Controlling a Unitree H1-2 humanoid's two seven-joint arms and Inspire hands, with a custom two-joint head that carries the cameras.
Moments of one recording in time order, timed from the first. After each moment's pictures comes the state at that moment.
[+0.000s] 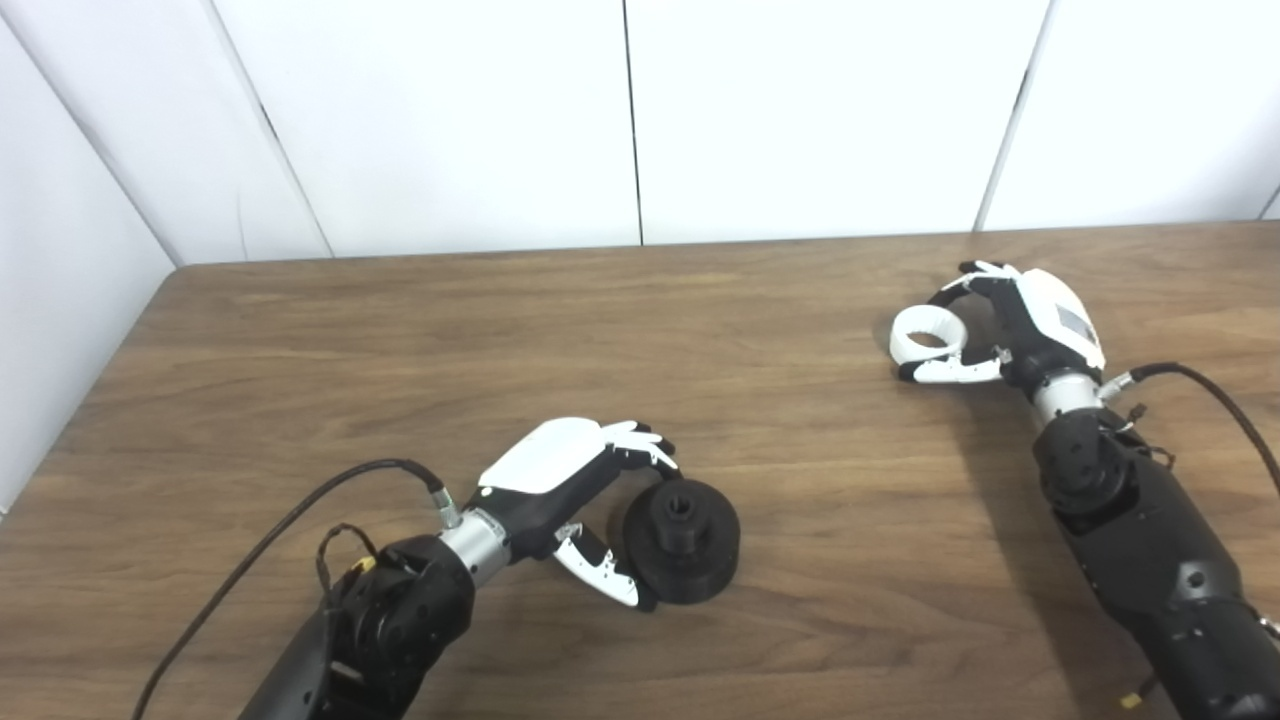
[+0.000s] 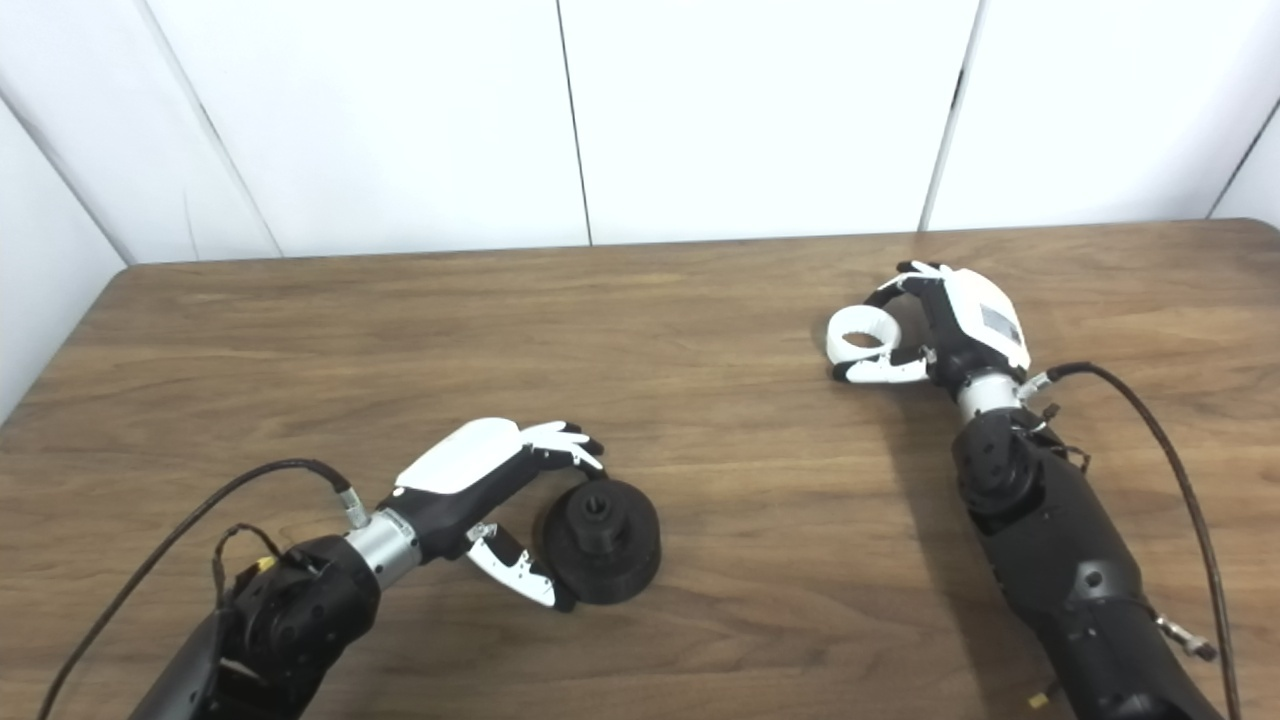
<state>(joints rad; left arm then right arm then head) -0.19 0.37 -0.38 -0.25 0.63 0.11 -0.46 -0.51 -0.37 0.17 0.48 -0.56 0.09 -0.17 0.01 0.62</state>
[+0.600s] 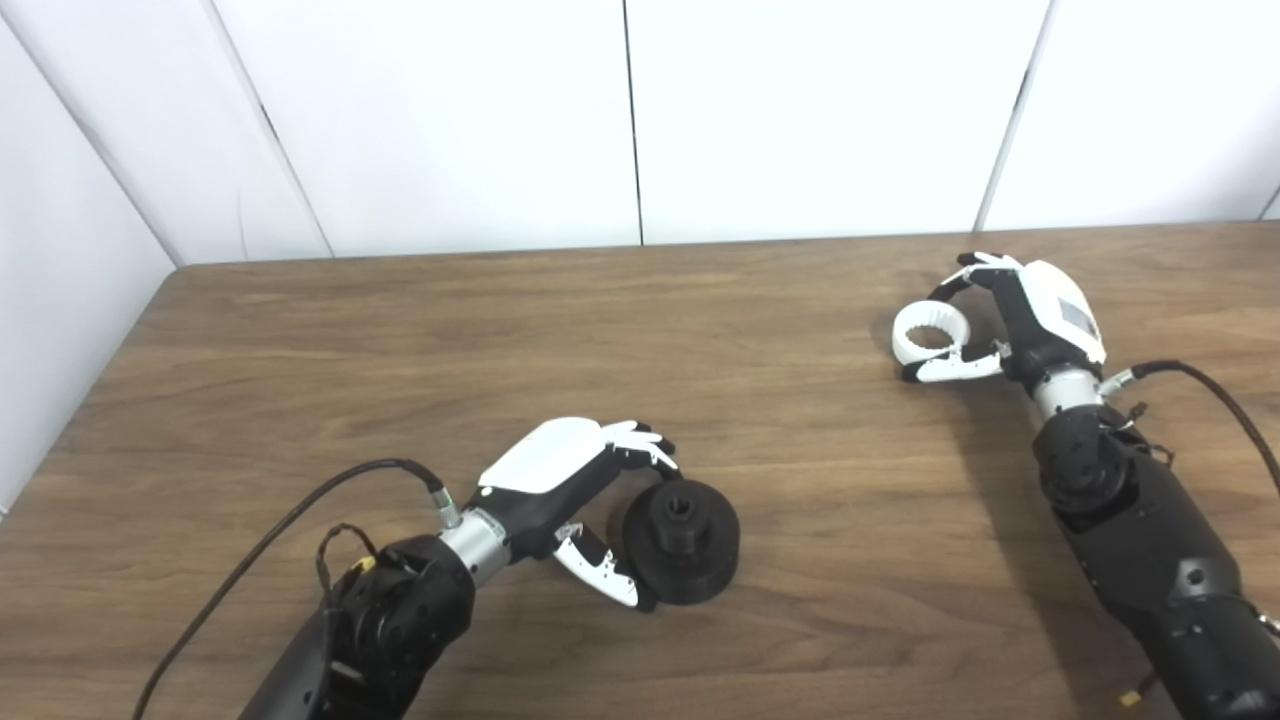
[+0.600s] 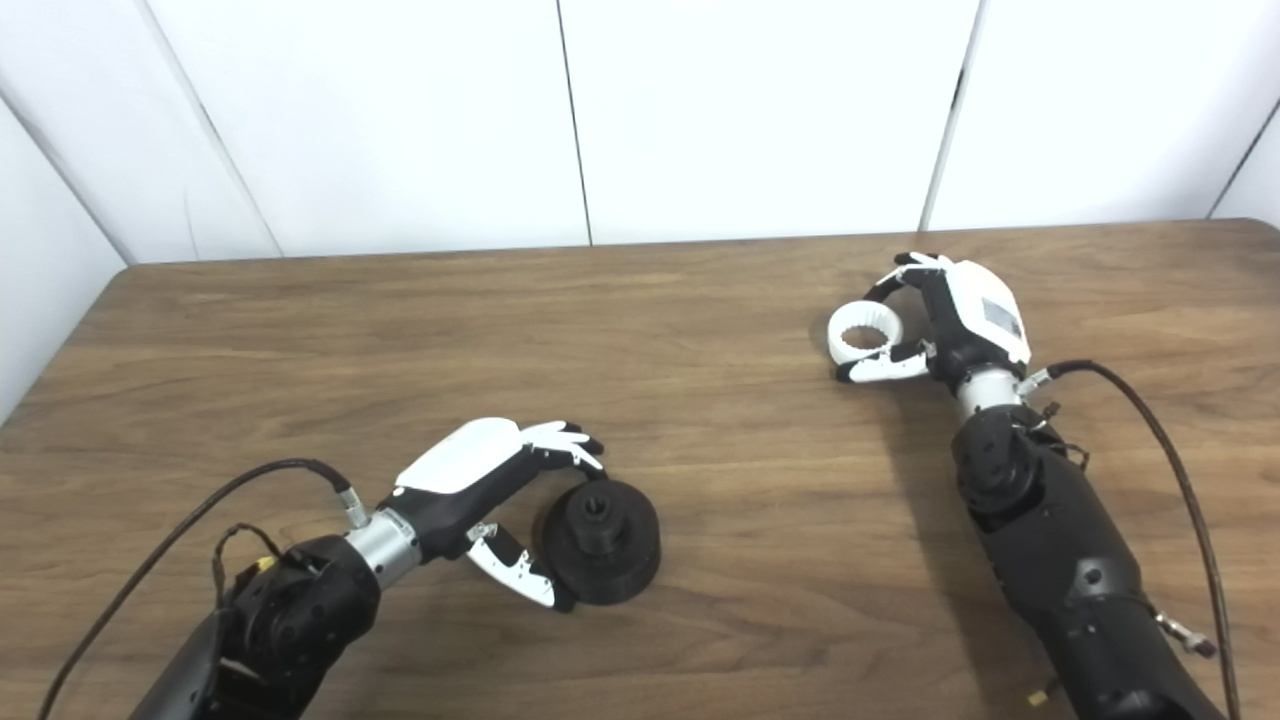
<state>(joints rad) -0.19 0.36 -0.38 -0.25 0.63 0.11 -0.46 -0.51 -0.37 0.17 0.48 -0.55 0.06 -0.19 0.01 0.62</state>
